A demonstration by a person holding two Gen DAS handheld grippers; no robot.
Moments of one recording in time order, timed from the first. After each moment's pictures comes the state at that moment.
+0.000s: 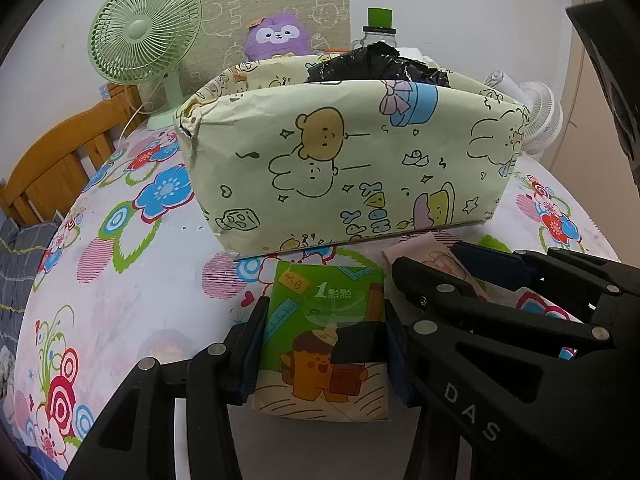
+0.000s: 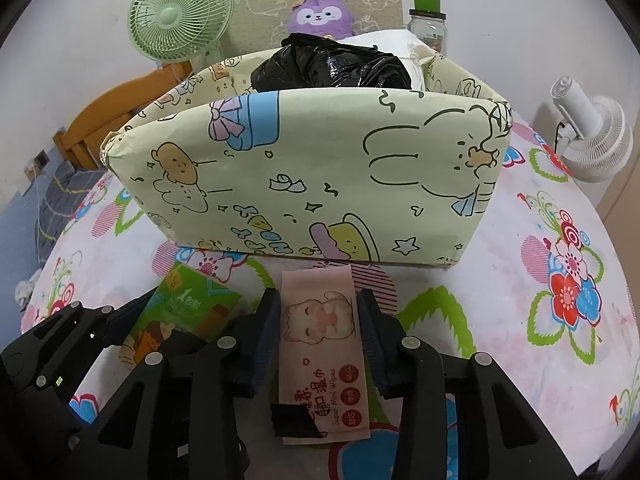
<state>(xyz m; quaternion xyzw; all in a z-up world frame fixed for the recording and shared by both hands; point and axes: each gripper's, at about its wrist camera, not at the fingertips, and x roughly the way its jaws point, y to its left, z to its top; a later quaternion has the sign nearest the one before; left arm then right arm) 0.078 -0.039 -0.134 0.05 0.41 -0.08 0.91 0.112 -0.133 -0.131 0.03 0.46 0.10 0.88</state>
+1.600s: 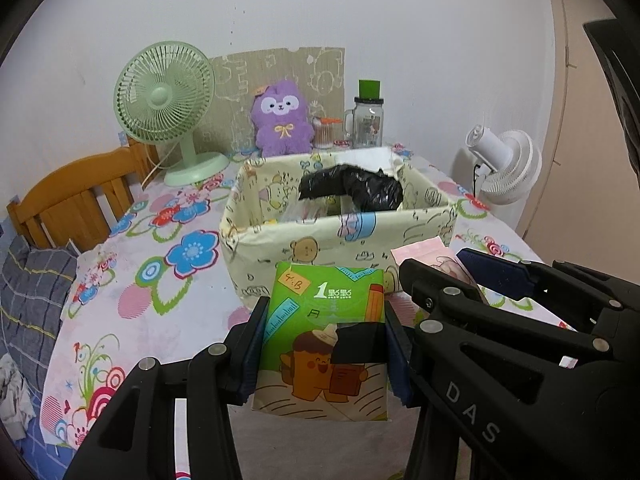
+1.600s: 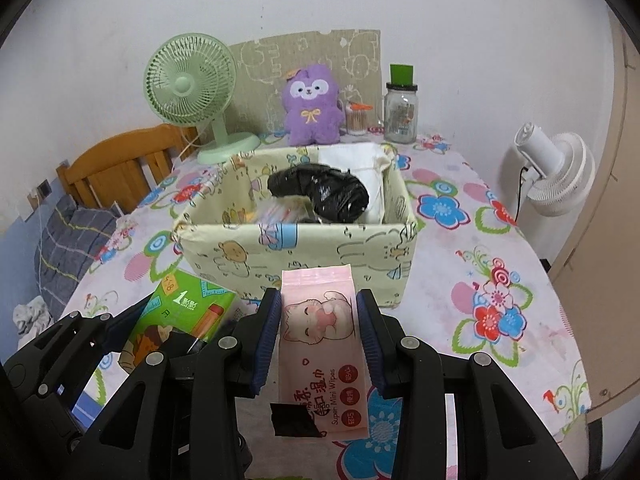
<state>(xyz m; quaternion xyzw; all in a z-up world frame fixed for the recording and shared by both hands) 0.040 -0.043 -0.060 0.04 0.33 -0.08 0.94 0.068 -0.143 -0.046 0.03 0.38 0.07 0.92</state>
